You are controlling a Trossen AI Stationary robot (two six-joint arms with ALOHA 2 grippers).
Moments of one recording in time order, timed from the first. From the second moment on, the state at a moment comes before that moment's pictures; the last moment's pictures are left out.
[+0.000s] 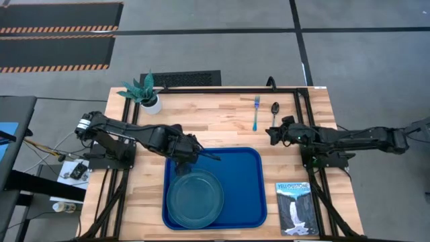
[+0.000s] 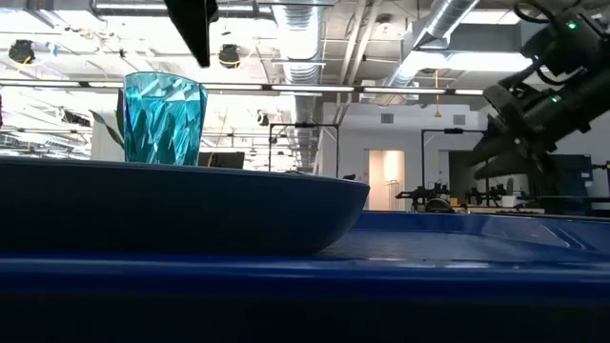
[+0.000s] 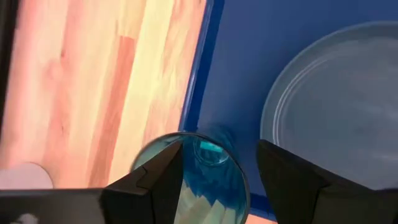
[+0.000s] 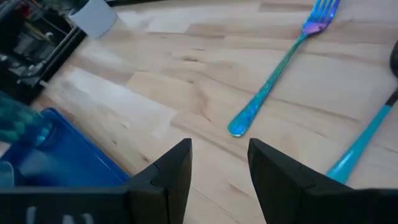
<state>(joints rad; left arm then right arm) -0.23 1.61 1.57 -1.32 -0.28 -0.46 -0.15 0.57 0.17 -0.17 0.39 0.86</state>
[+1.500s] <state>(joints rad) -0.22 1.61 1.88 -1.19 -0.68 -0.42 -0.62 1.39 0.66 -0.41 0.26 0.72</state>
